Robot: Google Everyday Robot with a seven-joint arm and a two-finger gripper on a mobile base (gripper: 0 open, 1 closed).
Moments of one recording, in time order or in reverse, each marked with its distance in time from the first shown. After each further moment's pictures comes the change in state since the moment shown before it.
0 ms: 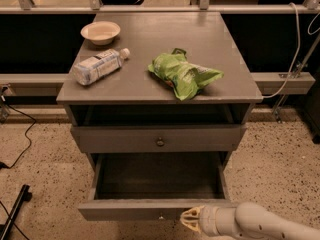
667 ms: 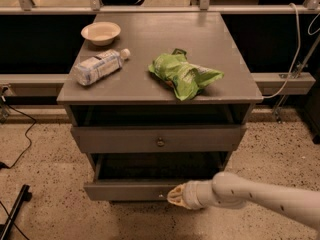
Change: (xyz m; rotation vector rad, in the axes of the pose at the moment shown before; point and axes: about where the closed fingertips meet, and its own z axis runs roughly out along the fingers) arm -0.019 -0.066 0.055 -0.066 0.022 -0.002
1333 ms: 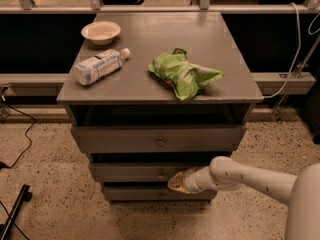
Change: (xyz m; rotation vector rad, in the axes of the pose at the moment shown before) arm 0.020 -0.061 0.027 -0.030 -0.020 0.073
